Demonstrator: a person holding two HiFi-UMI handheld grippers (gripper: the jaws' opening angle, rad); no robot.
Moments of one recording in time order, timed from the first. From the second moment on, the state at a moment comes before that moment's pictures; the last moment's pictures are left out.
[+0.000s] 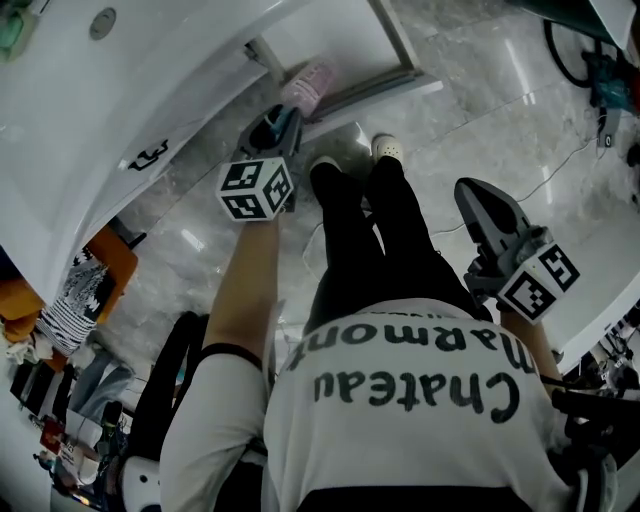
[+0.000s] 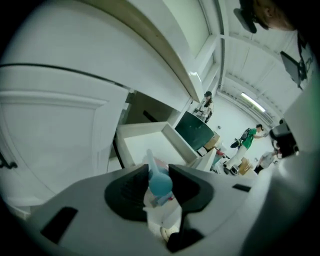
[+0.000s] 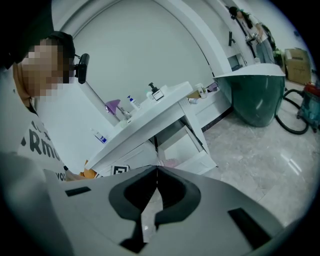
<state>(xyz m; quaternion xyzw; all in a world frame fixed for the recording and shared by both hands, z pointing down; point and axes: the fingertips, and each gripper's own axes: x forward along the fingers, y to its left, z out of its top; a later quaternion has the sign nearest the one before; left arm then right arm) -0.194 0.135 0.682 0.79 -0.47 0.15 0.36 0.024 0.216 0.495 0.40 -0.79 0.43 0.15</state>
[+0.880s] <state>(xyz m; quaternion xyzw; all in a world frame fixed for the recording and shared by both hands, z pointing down) -0.177 0.094 0.645 0.81 -0.51 0.18 0.23 0.051 0.237 0.500 0.42 -0.78 0.46 0.12</state>
